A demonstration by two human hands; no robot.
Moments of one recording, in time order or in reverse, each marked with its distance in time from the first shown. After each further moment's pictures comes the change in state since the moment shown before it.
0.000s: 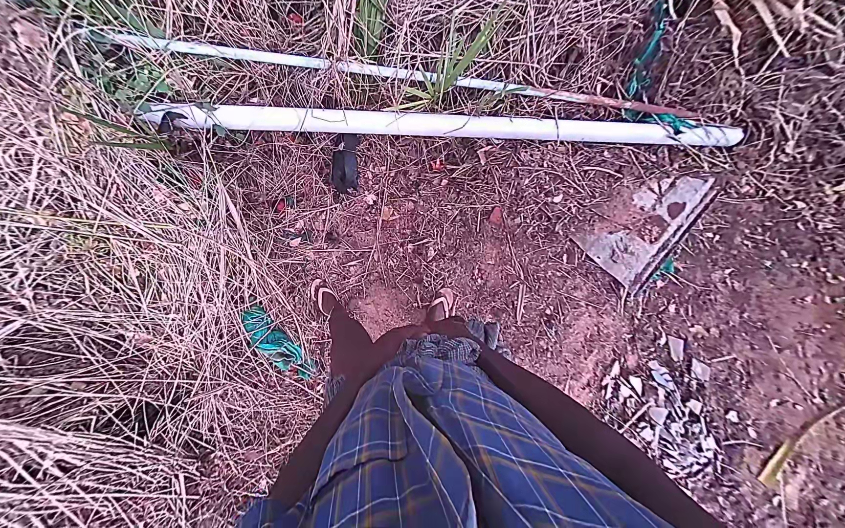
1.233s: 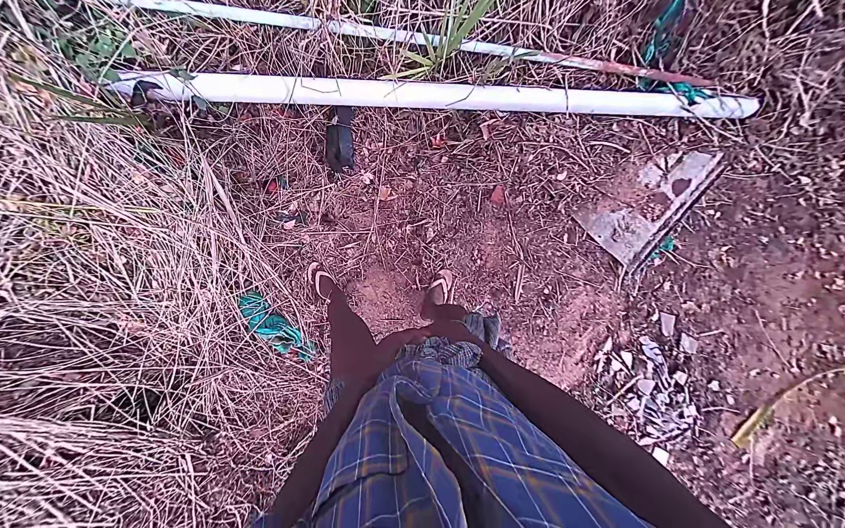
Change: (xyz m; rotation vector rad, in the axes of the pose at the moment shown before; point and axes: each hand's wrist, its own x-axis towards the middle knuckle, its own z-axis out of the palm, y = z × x) left_hand 0.007 -0.045 0.015 0.005 0.079 0.144; right_hand 0.018 0.010 0.027 0.054 -0.033 0.089
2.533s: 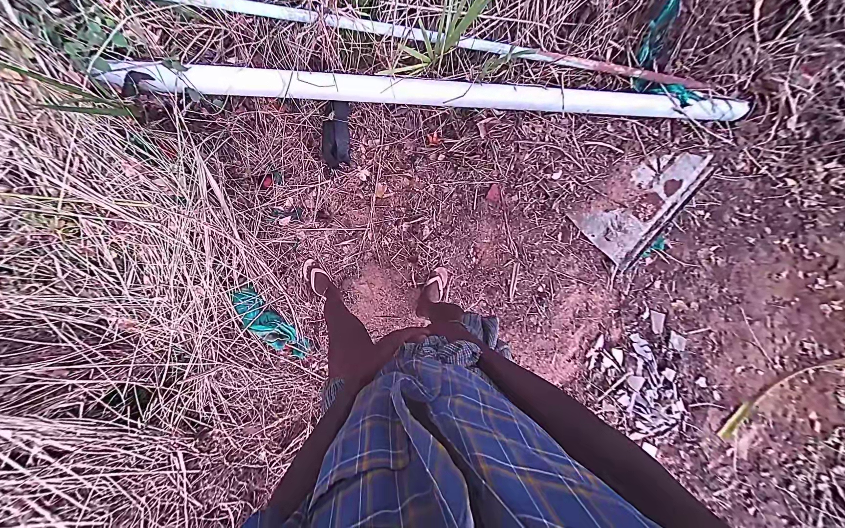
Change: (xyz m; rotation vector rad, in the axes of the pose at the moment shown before) left_hand -0.018 0.014 -0.003 -0.046 -0.001 -0.037; right_hand 0.067 0.046 0.031 -0.106 0.210 0.218
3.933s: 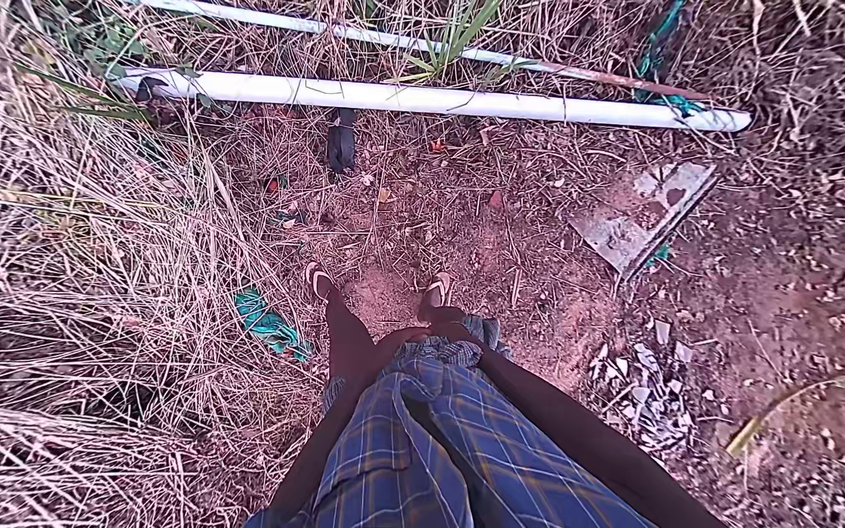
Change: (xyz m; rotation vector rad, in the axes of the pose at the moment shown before) left_hand 0.000 0.005 -0.002 0.076 -0.048 -0.030; right_hand -0.064 -0.010 -0.036 0.231 -0.157 -0.208
